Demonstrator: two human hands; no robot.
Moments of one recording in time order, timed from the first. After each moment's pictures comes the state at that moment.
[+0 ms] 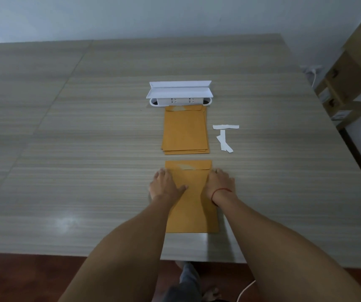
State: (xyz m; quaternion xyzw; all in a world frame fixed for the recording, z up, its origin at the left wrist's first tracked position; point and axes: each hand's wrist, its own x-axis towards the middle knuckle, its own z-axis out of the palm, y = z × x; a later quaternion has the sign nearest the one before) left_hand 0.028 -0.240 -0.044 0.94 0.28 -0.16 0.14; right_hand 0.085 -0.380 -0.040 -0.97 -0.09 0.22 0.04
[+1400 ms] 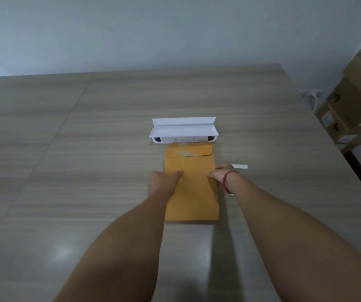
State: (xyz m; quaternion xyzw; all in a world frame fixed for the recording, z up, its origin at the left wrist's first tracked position) left_hand 0.171 -0.168 -0.001 0.74 0.49 -0.04 0.45; right_hand 0.249 -0.329 0.015 -0.79 0.17 0.32 0.50
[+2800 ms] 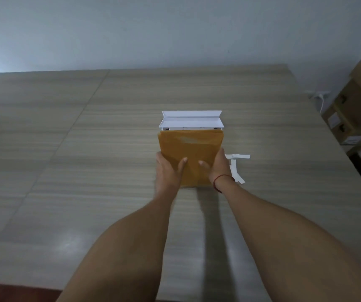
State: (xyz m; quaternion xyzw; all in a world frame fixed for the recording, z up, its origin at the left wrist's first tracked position) left_hand 0.102 -0.195 0.033 0.82 0.32 0.15 0.45; right_hand 0.168 -0.318 0.043 -0.87 -0.02 0.13 0.48
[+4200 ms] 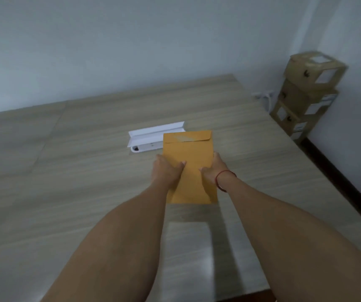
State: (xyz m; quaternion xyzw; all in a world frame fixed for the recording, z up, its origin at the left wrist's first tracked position) left_hand 0.143 -0.248 0.083 0.90 0.26 -0.04 0.35; right_hand 0.164 -0.399 0.077 -0.86 0.09 0.19 0.47
